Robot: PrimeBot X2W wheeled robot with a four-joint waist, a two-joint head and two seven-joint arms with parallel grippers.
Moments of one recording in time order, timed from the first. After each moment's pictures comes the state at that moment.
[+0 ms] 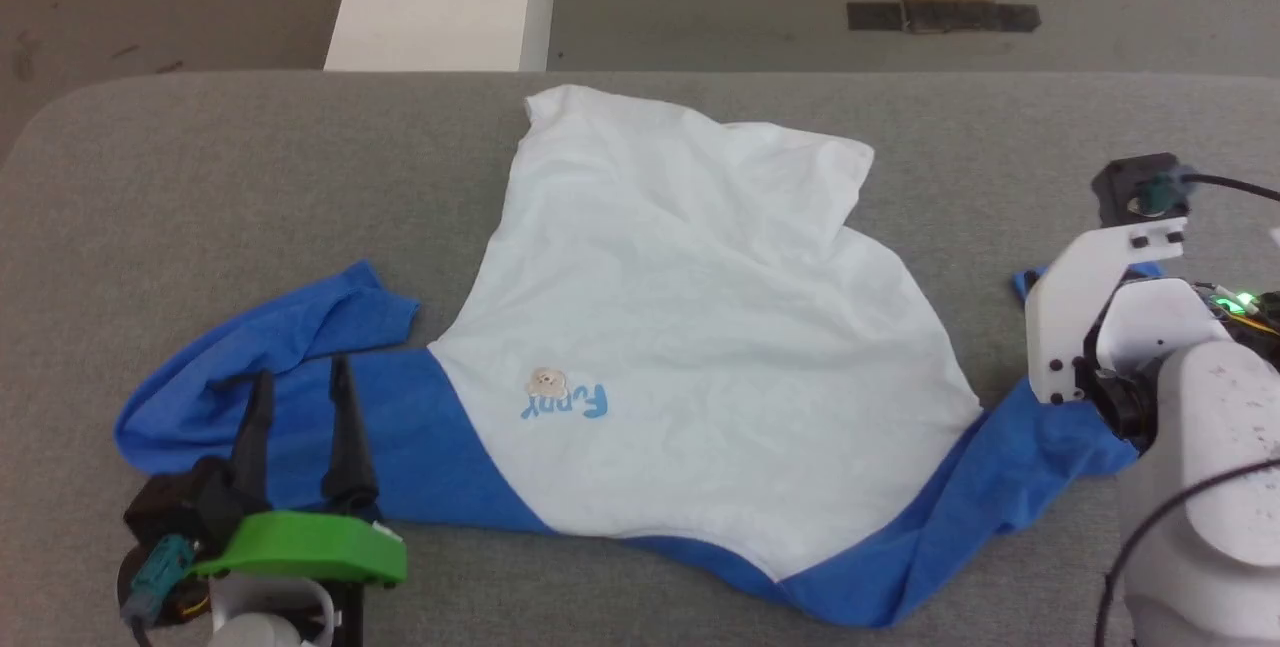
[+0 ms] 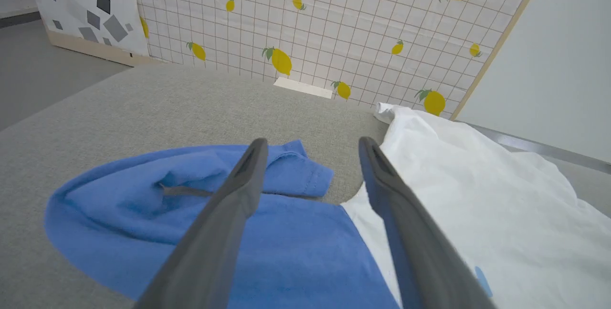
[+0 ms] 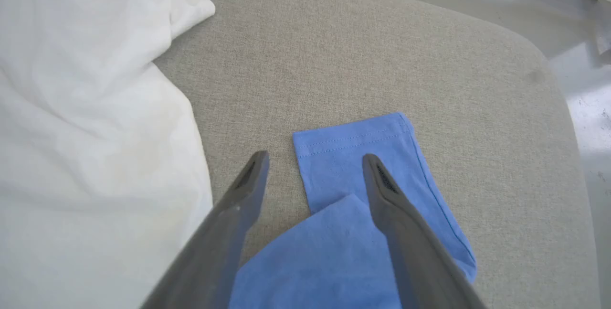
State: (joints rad) left arm -0.01 0.13 -0.02 0.04 -0.38 0.04 -0.25; right arm -0.45 -0.05 -0.17 0.23 -0.16 0.13 0.73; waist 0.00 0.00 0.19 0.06
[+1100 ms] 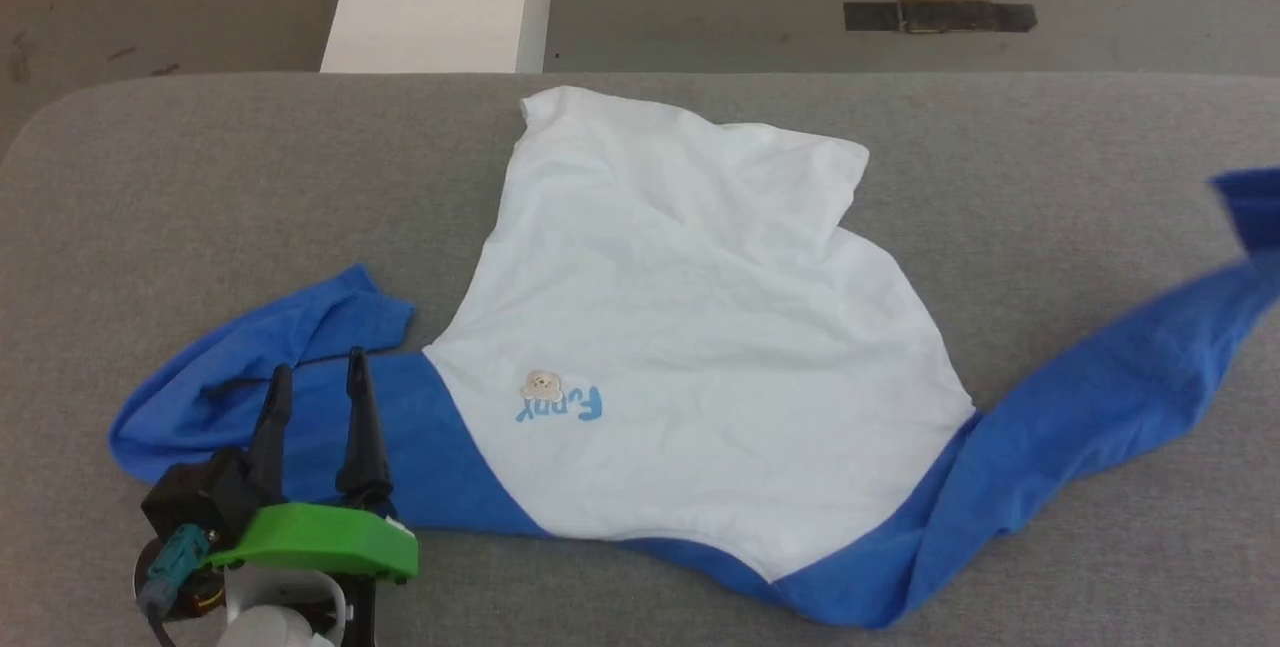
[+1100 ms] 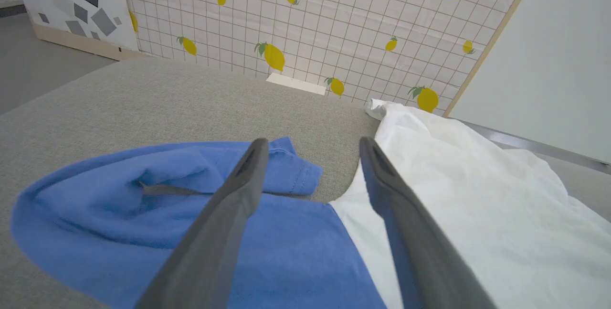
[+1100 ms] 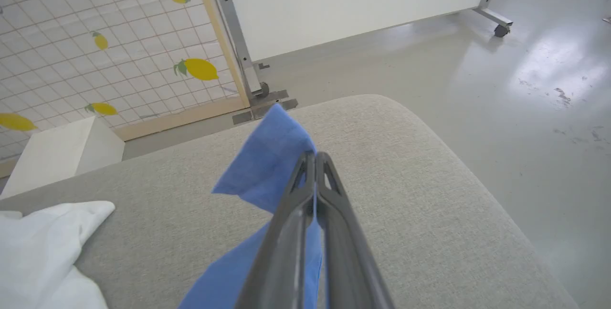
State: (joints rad) left arm -0.04 0.12 -0.04 0.08 -0.39 0.03 -0.25; right arm -0.51 -0.10 -0.61 0.12 -0.01 0.13 0.52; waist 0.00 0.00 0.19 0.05
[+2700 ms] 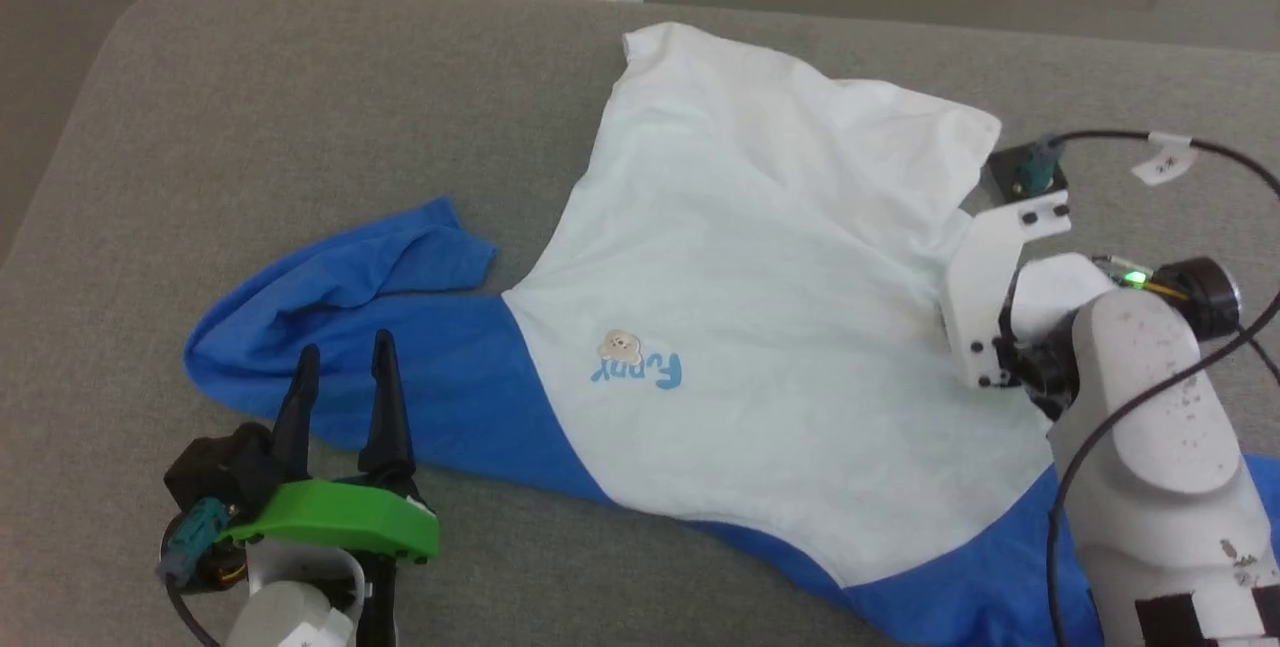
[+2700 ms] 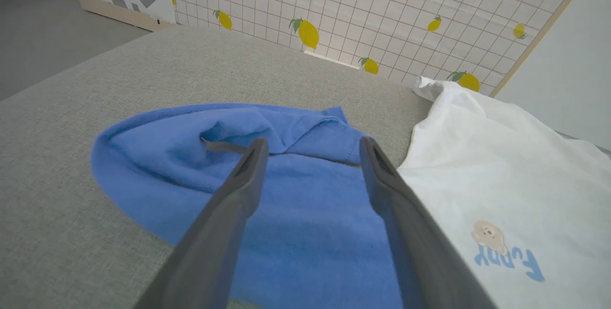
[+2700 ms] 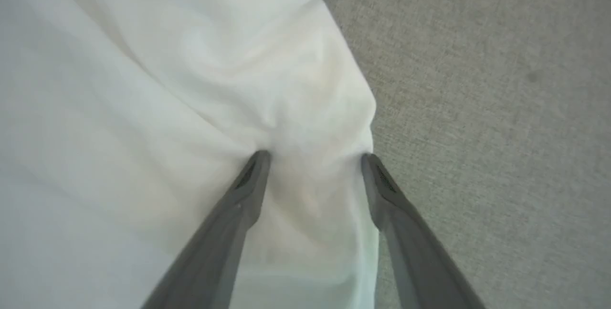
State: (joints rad) left arm -0.08 0.12 -0.08 0.11 -0.42 0.03 -0.24; right arm -0.60 -0.05 -0.02 0.48 -0.11 0.13 0.90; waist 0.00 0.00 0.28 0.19
